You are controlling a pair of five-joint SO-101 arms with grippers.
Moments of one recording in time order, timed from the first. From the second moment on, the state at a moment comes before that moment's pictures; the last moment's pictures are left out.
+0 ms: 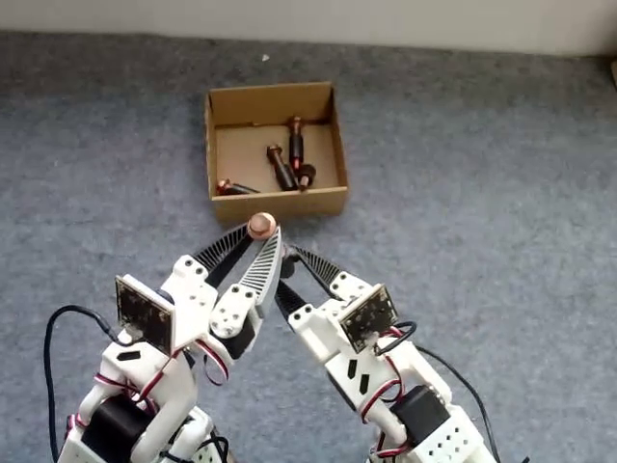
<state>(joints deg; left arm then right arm) 27.6 -104.1 72.7 41.2 11.6 -41.9 -103.5 96.1 19.6 7.6</state>
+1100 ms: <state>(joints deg) 23.5 -104.1 78.8 41.6 2.4 -41.4 -103.6 96.1 19.6 7.6</state>
